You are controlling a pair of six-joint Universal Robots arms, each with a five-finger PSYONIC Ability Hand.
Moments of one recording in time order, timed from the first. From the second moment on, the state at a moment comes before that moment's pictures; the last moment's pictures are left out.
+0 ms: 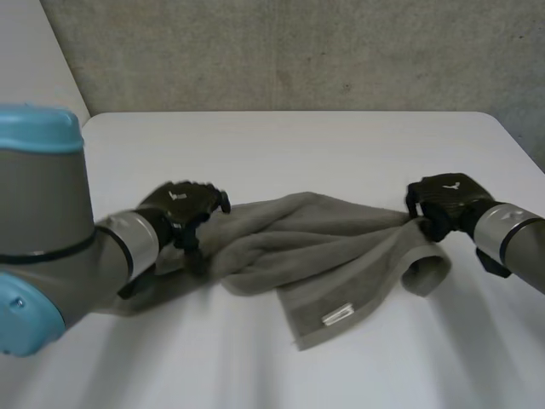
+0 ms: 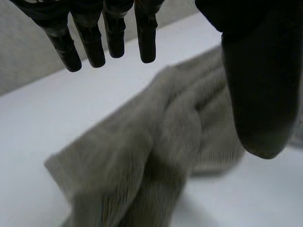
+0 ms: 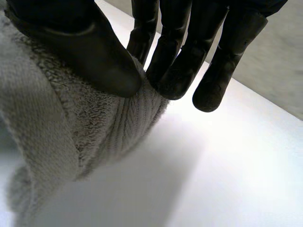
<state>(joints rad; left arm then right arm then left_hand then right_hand) 4.24 -1.92 -1.45 2.89 -1.45 3.29 1.70 -1.17 1.53 0.06 1.23 2.75 0.25 0.24 0.25 0.26 0.06 1.33 1.30 1.32 1.32 1.16</state>
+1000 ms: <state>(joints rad) 4.23 -2.05 -1.58 3.27 -1.52 3.43 1.92 -1.36 1.88 0.05 1.18 2.66 0.25 0.24 0.25 0.26 0.06 0.29 0.27 0.28 0.28 0.11</state>
